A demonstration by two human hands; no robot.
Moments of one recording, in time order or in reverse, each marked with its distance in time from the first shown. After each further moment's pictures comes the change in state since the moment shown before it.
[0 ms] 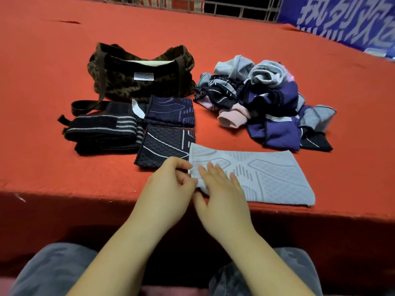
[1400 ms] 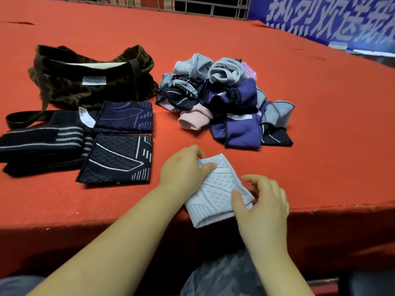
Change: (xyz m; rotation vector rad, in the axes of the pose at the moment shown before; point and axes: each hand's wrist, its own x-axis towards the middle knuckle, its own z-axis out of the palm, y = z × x) left_hand 0.072 0.036 0.104 0.414 -0.103 0.225; right_hand -0.032 0.096 -0.042 0.143 0.651 0.368
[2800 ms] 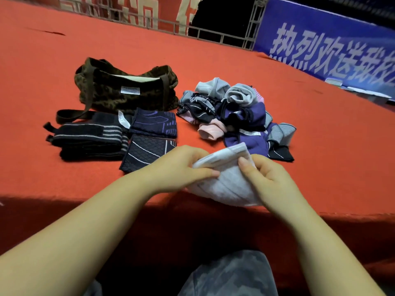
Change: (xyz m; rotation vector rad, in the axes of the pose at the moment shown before) left_hand -0.051 -0.019 -0.101 -0.319 -0.275 0.351; right_hand 0.033 -0.060 -0.044 0.364 -0.570 -0.156
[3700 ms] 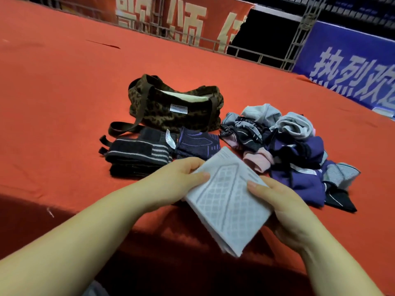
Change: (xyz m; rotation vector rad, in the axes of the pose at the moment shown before) left_hand -0.029 -0.050 -0.067 -0.367 0.181 -0.354; right_hand 0.060 -0.033 0.064 0.677 -0.285 0.362
